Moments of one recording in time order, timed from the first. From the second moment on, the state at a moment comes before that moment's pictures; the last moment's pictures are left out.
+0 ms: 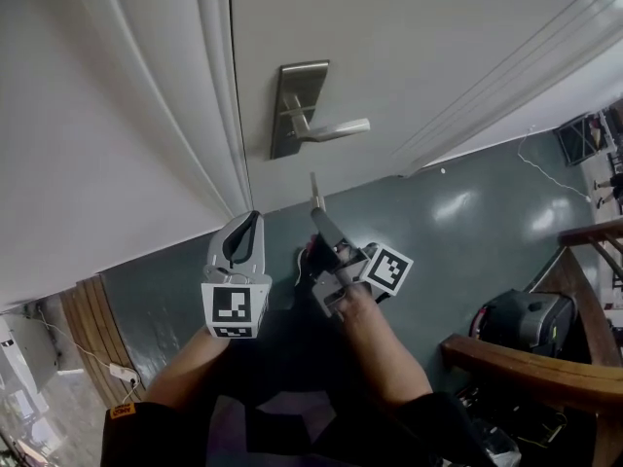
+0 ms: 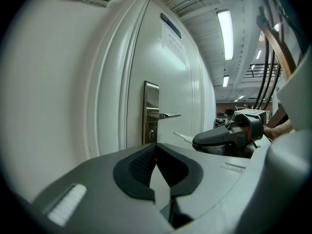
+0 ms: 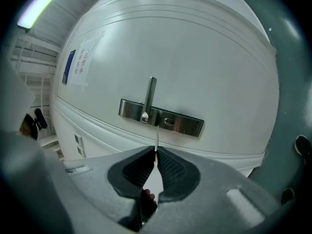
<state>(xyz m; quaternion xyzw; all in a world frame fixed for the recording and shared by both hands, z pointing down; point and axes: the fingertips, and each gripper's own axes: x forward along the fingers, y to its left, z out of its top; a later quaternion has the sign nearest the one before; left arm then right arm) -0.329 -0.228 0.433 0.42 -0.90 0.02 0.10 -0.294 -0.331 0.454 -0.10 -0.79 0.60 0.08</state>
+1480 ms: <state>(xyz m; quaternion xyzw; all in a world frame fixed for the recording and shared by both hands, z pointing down) -0.072 -0.255 0.403 0.50 -0.86 0.02 0.10 -0.004 -0.342 0.393 -0.05 -0.88 0.48 0.02</state>
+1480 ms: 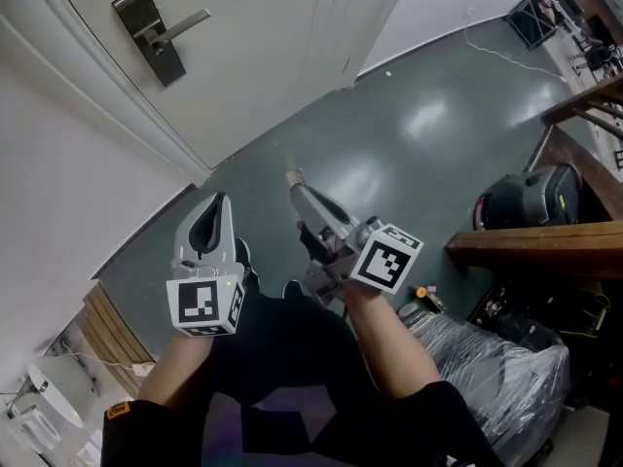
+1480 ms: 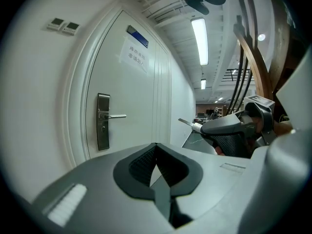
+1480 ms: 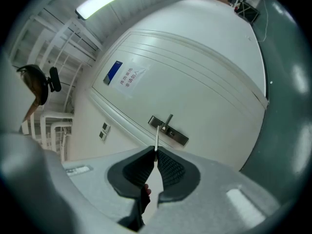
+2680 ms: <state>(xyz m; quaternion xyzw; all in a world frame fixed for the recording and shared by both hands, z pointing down) 0.034 -0.022 0.387 0.41 -0.91 0.02 0.09 0.100 -0.127 0.385 -0.06 -0.96 0.27 0.07</state>
